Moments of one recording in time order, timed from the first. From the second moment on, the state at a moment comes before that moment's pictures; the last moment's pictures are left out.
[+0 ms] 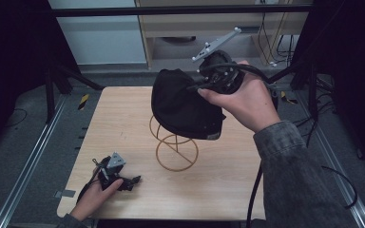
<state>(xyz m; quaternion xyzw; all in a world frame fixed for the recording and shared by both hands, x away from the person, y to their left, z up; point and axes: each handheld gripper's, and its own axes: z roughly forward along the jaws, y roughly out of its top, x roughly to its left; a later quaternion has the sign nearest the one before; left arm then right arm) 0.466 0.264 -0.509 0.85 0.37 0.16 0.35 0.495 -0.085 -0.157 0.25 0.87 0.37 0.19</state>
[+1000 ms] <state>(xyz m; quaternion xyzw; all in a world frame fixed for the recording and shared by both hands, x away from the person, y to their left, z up) 0.465 0.264 -0.509 0.85 0.37 0.16 0.35 0.525 -0.043 -0.197 0.24 0.89 0.35 0.15</state>
